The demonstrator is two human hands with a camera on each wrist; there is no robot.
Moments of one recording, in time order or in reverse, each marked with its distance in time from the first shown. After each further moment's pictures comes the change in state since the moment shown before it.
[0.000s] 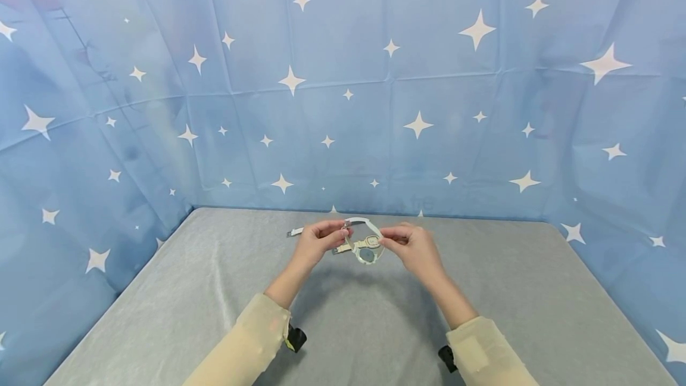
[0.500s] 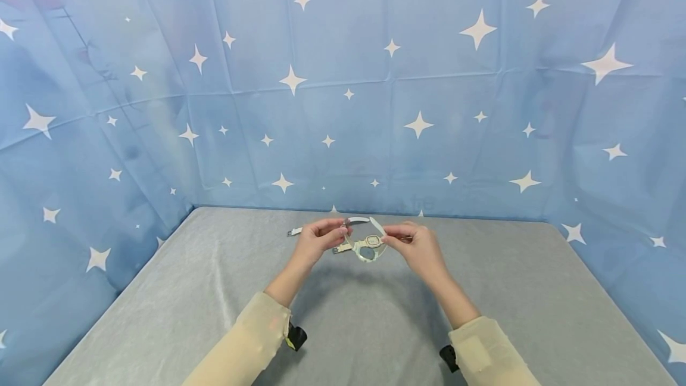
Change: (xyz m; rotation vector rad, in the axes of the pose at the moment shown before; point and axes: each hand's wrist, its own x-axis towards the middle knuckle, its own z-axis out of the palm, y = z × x) left_hand 0.001 0.002 -0.001 -0.043 0.017 -0.018; right_hand -0.001 0.000 -0.004 0.047 0.022 0.005
